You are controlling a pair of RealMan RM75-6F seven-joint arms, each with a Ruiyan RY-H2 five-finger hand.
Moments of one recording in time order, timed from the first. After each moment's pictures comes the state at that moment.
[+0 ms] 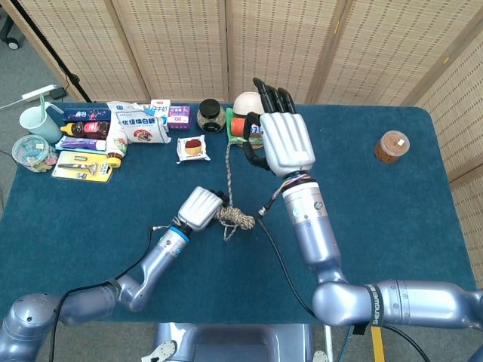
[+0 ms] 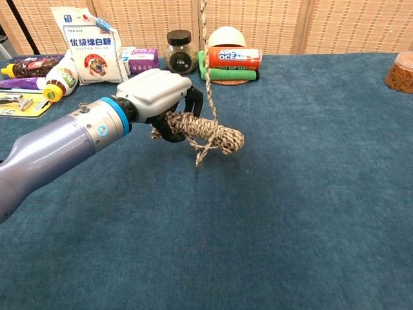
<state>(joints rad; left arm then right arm) -0.89 -1.88 -0.17 -1.05 1.34 0.99 0.30 1.11 -1.31 0.72 -1.98 -0.39 1.32 -0.78</state>
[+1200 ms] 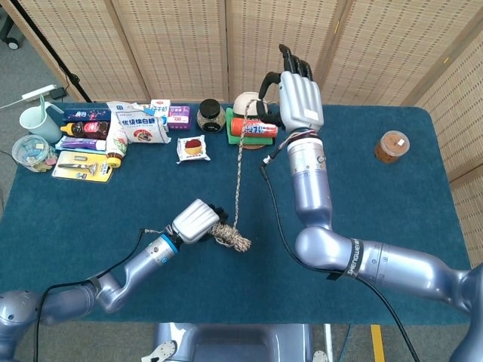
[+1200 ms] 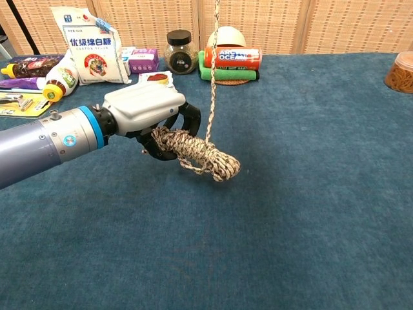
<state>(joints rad) -0.87 -1.76 -0.04 -1.10 1.56 1.01 0.06 1.24 -1.34 0.73 -1.61 -0.22 1.21 -0.61</state>
